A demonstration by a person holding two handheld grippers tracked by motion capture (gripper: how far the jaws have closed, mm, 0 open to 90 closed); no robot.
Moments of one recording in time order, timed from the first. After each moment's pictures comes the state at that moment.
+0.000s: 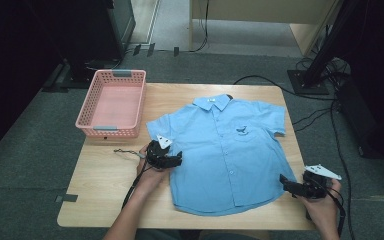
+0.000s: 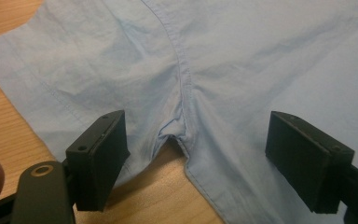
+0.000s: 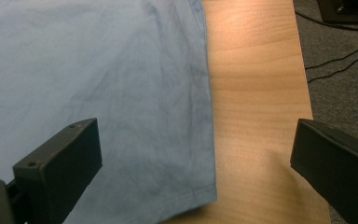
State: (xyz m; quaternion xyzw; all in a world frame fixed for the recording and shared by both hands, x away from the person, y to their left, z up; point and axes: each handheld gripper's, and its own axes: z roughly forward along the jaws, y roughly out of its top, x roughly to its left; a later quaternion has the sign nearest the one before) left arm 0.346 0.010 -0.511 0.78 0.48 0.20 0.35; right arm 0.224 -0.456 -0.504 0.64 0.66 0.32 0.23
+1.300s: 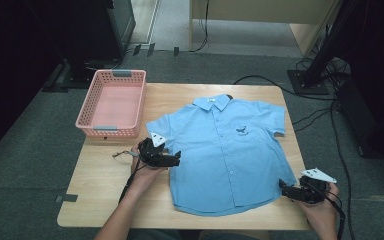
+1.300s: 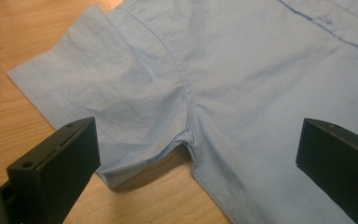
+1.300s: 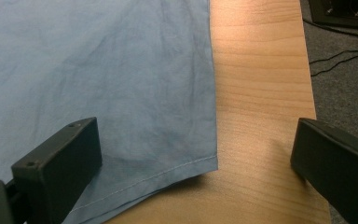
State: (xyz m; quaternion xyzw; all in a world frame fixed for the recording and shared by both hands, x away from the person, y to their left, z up) left arm 0.341 0.026 -0.485 0.78 0.47 0.19 0.37; right arm 0.216 -0.450 -0.511 0.62 0.68 0.29 0.25
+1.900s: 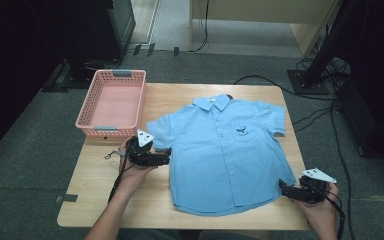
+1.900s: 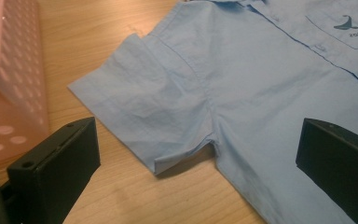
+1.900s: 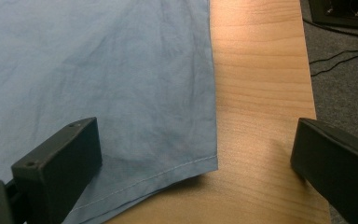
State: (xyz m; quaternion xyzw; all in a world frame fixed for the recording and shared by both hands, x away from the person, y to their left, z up) left arm 0.329 0.057 -0.457 0.76 0.48 0.21 0.39; right arm 0.216 -0.450 -0.511 0.62 0.68 0.29 0.25
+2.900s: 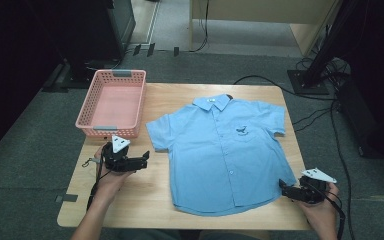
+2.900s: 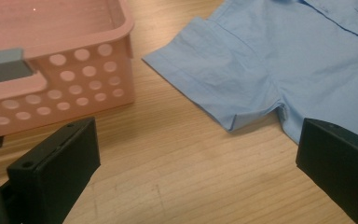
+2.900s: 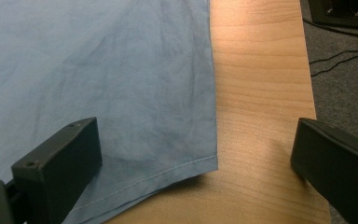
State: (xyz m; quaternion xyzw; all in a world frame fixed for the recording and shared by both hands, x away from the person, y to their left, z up) left arm 0.313 0.120 -0.459 0.74 0.50 0.23 0.38; right arm 0.216 -0.450 -0.511 0.62 0.68 0.29 0.25
